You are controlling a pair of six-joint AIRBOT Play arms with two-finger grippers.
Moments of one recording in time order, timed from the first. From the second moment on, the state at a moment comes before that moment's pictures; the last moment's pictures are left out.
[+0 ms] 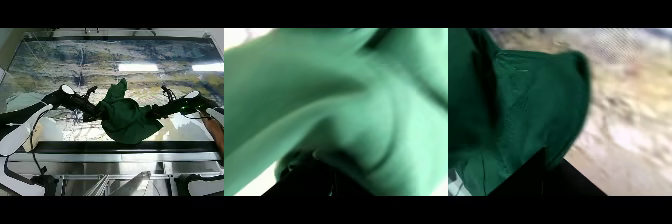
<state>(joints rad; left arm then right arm) -0.29 -1.76 1.18 0.60 -1.24 -1.19 -0.08 -1.66 0.94 -0.67 1.12 0.91</state>
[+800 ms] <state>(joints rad) -0.18 -1.28 1.98 0.59 -1.44 -1.38 -0.29 -0.80 1.45 -0.23 1.15 0.77</state>
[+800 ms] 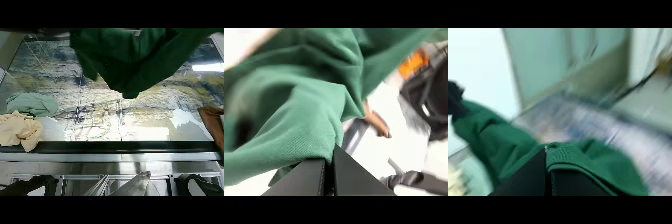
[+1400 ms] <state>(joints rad) -0.16 -1.25 1.51 0.61 -1.43 -1.32 -0.17 -1.08 1.42 -0.42 1.21 0.88</state>
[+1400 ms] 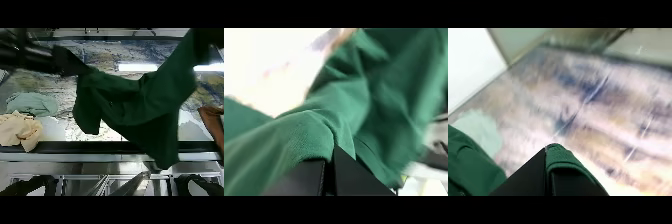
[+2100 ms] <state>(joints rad) 0.13 -1.68 1.32 0.60 -1.53 -1.22 -0.21 -1.59 1.27 -0.62 1.35 1.04</state>
